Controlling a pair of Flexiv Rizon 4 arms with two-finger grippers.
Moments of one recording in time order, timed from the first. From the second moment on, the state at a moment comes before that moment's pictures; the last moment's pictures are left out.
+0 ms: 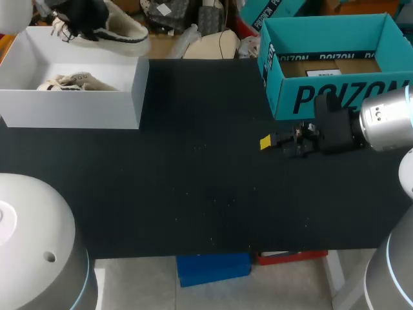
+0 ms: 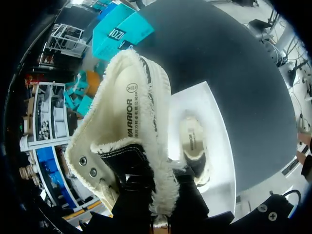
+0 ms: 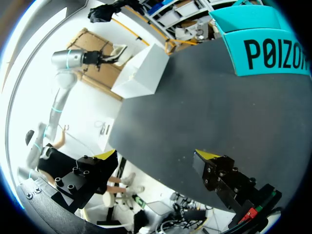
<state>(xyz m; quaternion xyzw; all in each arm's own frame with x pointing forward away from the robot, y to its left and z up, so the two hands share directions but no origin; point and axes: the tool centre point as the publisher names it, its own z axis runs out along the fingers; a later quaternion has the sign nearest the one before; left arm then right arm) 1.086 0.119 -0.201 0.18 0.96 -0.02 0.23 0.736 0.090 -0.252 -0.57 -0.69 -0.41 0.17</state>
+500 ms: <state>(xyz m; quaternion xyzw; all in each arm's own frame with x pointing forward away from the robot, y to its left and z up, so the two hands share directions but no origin) 1.101 0.178 -0.260 0.07 0.97 0.01 0.24 0.736 0.090 -0.252 -0.57 -0.69 -0.41 0.17</state>
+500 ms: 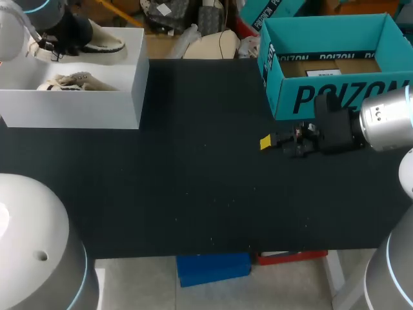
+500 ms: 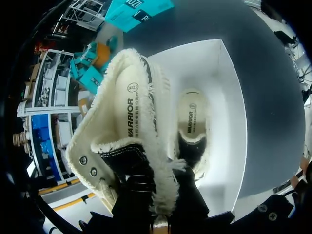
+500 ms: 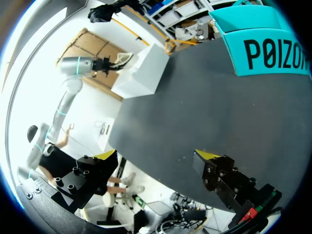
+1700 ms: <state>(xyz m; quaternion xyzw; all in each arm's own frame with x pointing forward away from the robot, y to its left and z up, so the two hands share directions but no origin) 1.185 0.165 -0.390 0.04 0.98 0.01 0.22 0.736 0.090 -0.252 -0.57 -0.69 -0.41 0.17</state>
